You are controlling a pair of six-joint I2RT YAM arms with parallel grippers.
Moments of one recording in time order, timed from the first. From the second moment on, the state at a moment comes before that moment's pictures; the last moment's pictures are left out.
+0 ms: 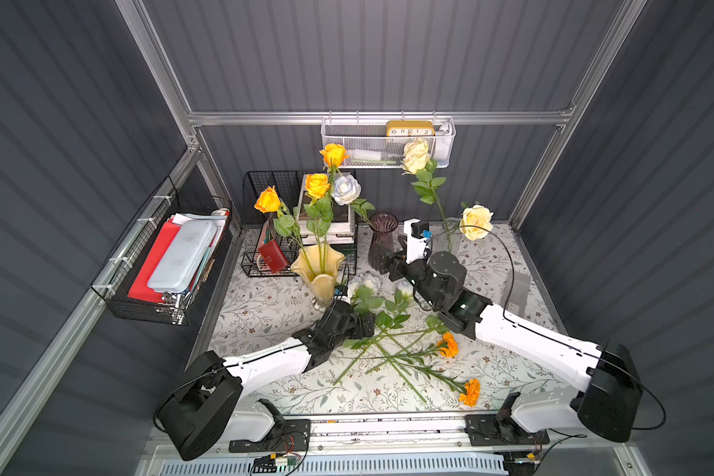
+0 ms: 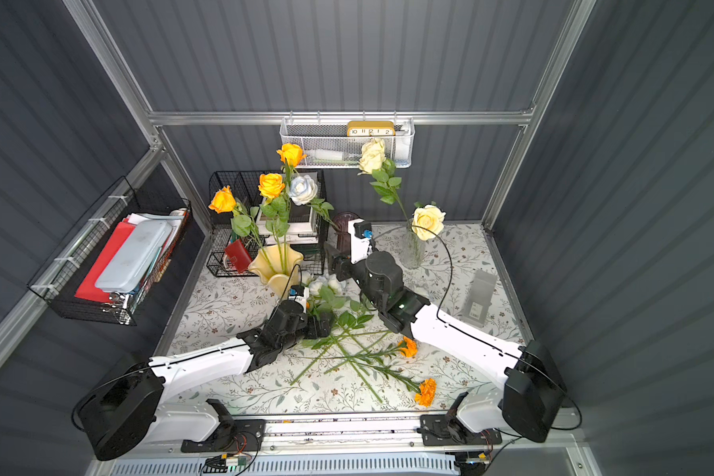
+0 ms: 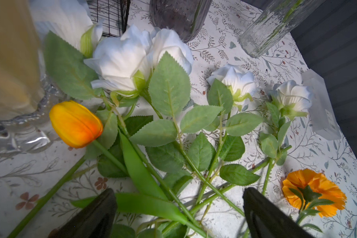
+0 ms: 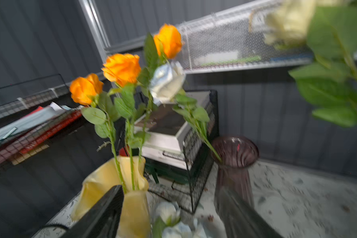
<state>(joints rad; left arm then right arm) -0.77 1.34 0.58 0.13 -0.09 -0.58 0.78 1.35 1.03 0.22 0.31 0.26</state>
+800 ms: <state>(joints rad) -0.67 1.23 0.69 0.00 -0.12 -0.67 0.78 1.49 0.95 -0.35 0.01 0.37</state>
